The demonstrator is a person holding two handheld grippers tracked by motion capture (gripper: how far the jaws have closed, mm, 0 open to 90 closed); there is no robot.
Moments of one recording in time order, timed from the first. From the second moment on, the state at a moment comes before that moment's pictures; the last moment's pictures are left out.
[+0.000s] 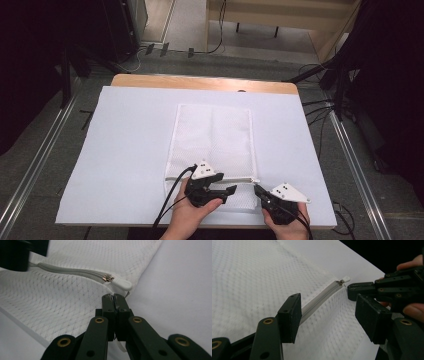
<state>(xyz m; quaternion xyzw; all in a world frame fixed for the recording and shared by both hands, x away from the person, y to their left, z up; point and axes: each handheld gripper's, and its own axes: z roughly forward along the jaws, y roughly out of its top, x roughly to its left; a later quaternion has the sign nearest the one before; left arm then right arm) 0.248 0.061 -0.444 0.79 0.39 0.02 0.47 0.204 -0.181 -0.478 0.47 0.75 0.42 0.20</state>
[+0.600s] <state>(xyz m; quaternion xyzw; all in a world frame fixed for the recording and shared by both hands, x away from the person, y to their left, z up) 0.280 -0.016 -0.429 0.80 0.43 0.01 0.41 0.200 -0.179 -0.470 0.44 0.75 0.45 0.21</state>
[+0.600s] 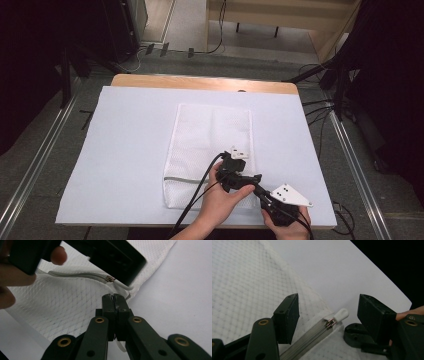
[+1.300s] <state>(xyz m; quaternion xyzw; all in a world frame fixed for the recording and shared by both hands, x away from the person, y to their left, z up) 0.287 0.014 -0.438 0.78 0.46 -0.05 0.42 0.198 -0.178 -0.468 0.43 0.76 0.44 0.22</state>
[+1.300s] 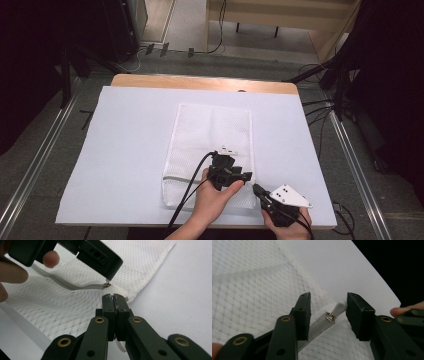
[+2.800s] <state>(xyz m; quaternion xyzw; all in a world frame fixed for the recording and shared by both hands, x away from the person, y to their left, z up) 0.281 0.052 -0.454 0.81 0.41 -0.05 0.42 0.197 -0.183 -0.459 0.42 0.76 0.43 0.24</state>
